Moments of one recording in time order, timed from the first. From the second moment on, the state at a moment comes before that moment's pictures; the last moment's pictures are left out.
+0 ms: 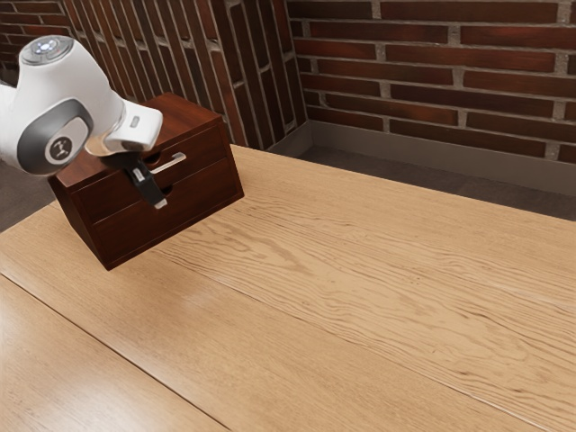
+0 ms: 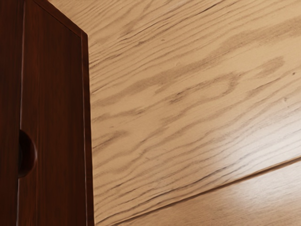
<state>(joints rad) -1.45 -0.41 1.62 -1.66 0.64 2.04 0.44</state>
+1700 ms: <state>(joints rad) -1.94 -0.63 2.04 -1.33 0.86 1.98 0.57</state>
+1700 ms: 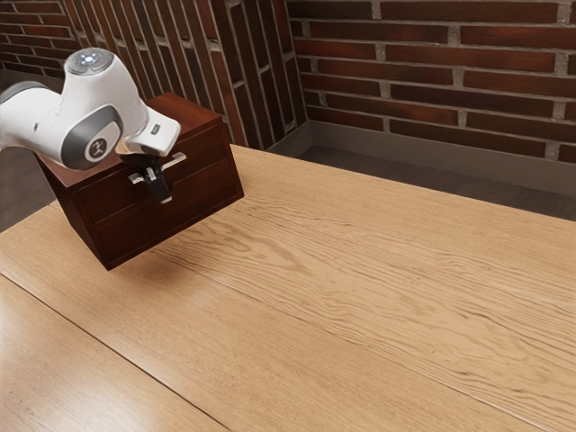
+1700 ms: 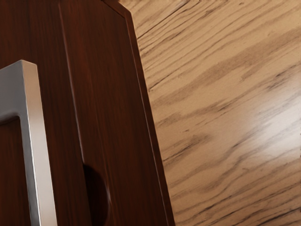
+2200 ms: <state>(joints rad) -1.92 -0.58 2.04 -1.40 0.85 1.99 0.57</state>
